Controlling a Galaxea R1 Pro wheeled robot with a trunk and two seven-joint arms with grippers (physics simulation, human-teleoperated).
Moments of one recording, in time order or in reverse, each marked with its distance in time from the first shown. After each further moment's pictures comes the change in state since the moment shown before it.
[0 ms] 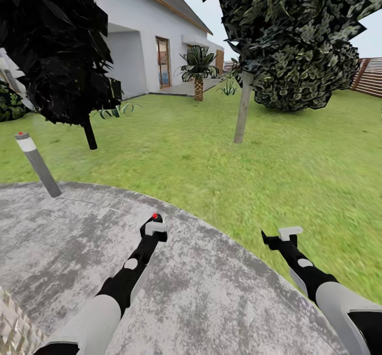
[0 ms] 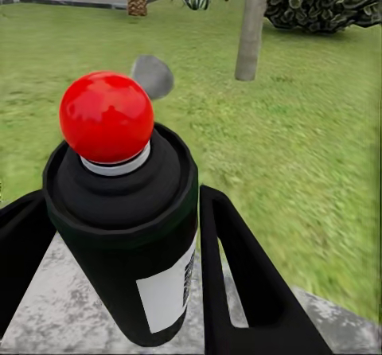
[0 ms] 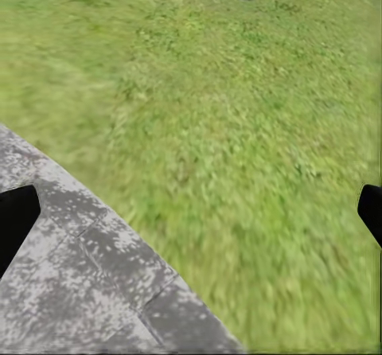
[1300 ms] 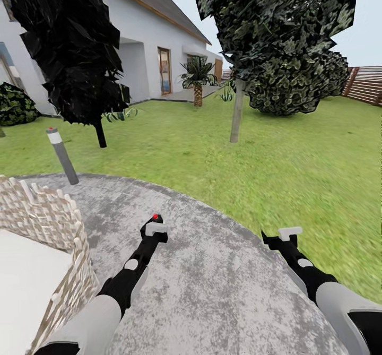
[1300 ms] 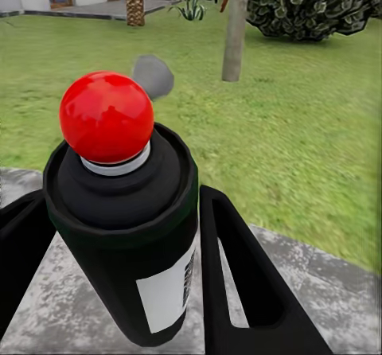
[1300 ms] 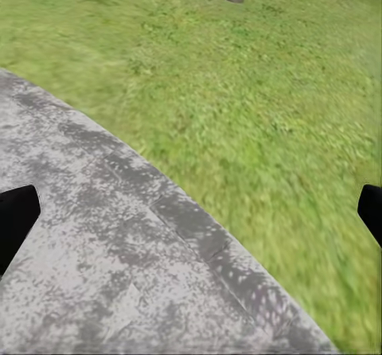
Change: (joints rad) left arm 0.000 -0.002 0.000 0.008 0.000 0.000 0.000; right arm 0.000 0.000 0.000 0.001 0.000 0.000 0.000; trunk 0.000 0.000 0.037
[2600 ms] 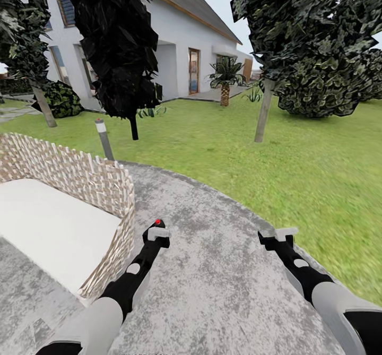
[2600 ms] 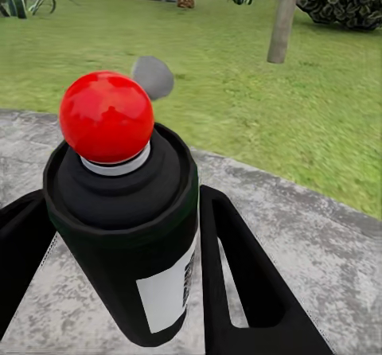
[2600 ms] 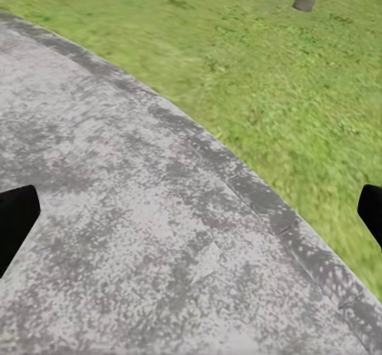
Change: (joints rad) left arm 0.000 -0.009 -0.002 0.054 0.001 -0.005 0.000; right arm 0.000 0.021 0.000 0.005 0.001 0.000 0.000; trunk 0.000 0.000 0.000
